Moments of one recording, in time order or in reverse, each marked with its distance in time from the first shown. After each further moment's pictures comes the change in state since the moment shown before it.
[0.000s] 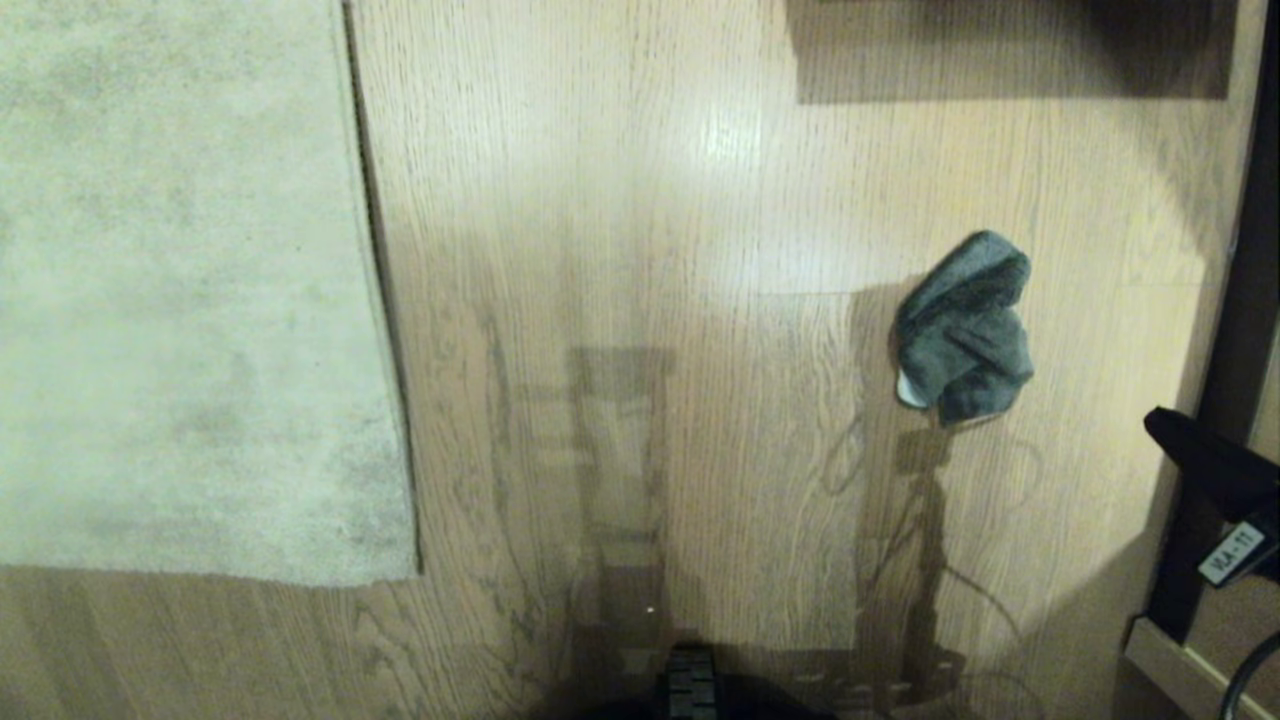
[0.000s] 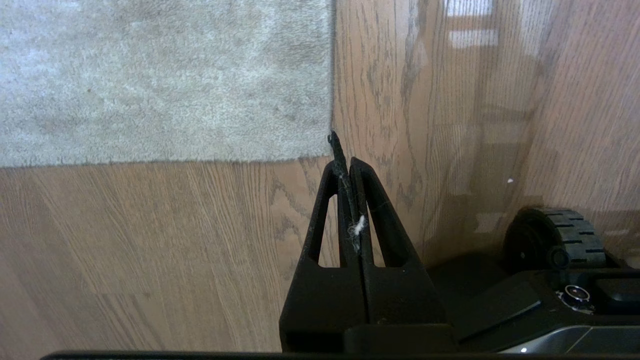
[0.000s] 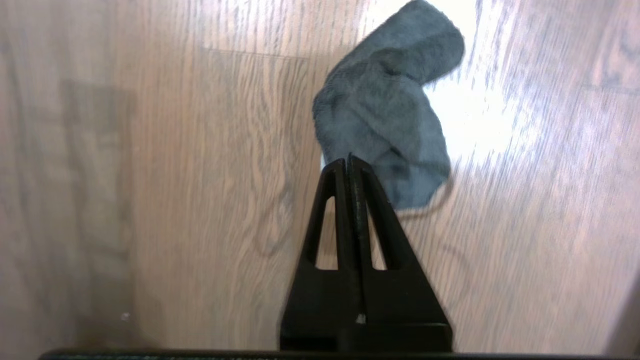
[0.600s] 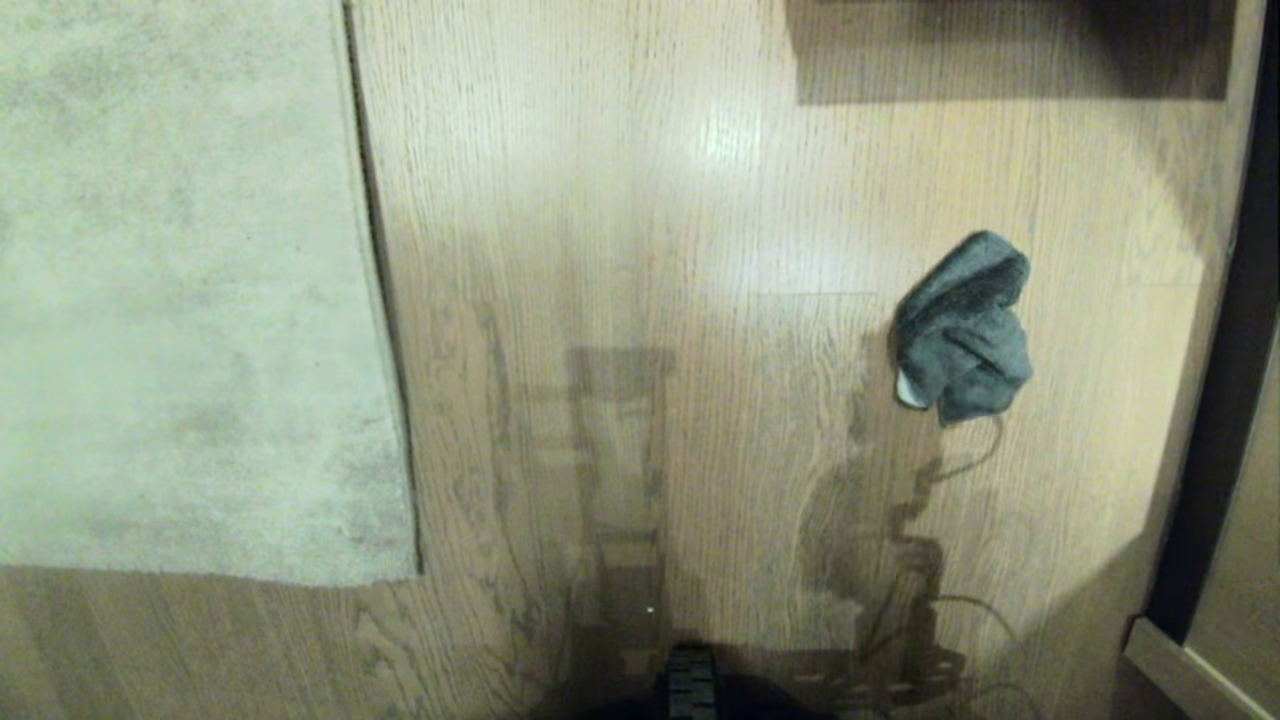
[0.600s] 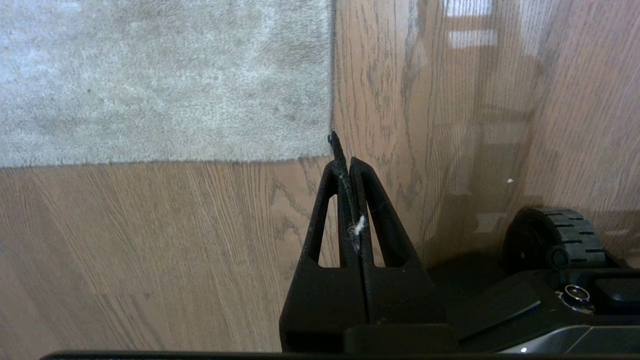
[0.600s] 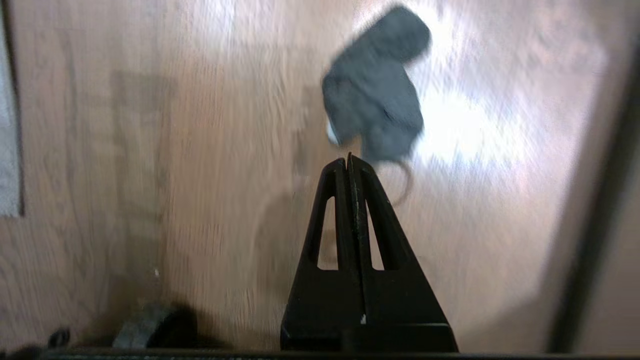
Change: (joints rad) left arm 0.000 0.000 0.000 0.000 0.000 0.000; right arm -0.008 -0.878 -0.040 0.857 -0.025 -0.005
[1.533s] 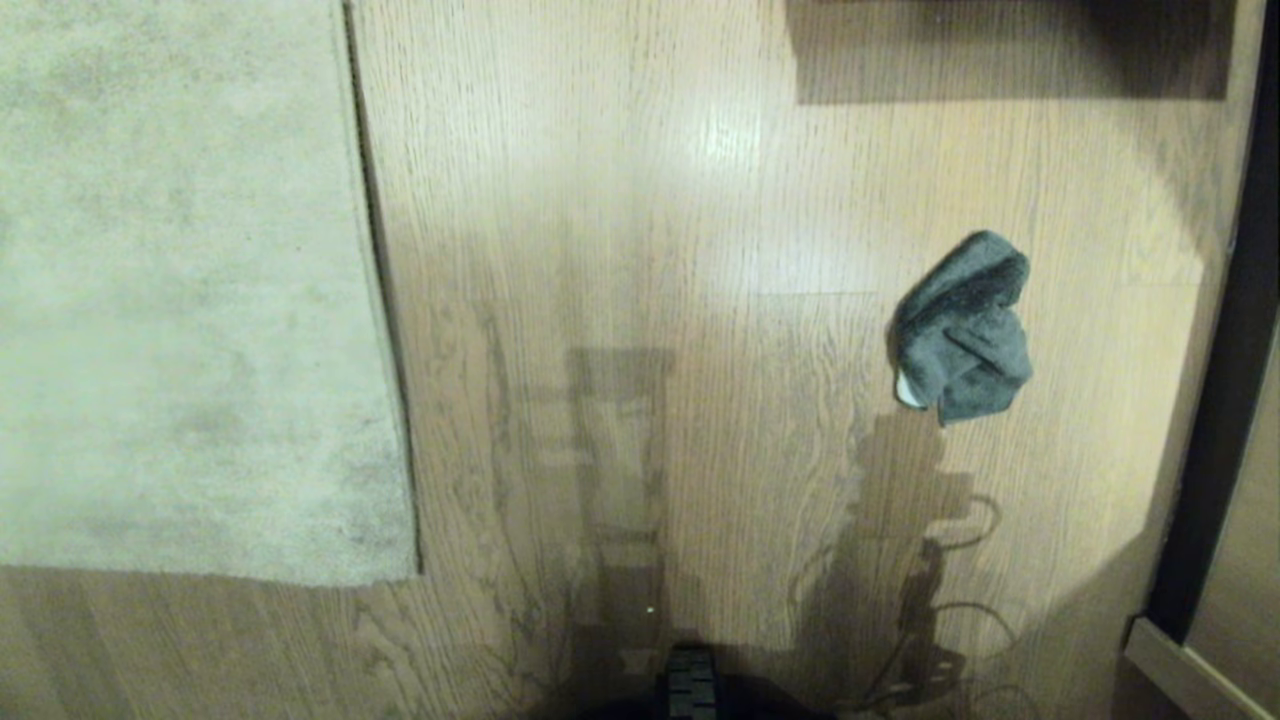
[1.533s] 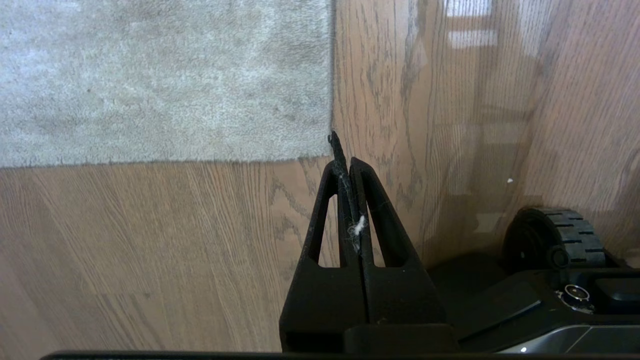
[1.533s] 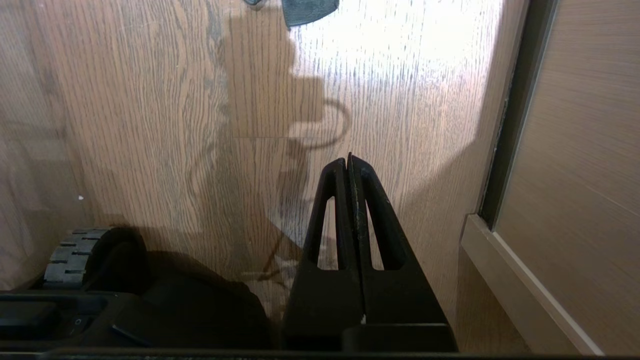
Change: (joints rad) left arm -0.001 0.000 0.000 0.000 0.000 0.000; right arm -0.014 -0.349 0.040 0.530 -0.219 -0.006
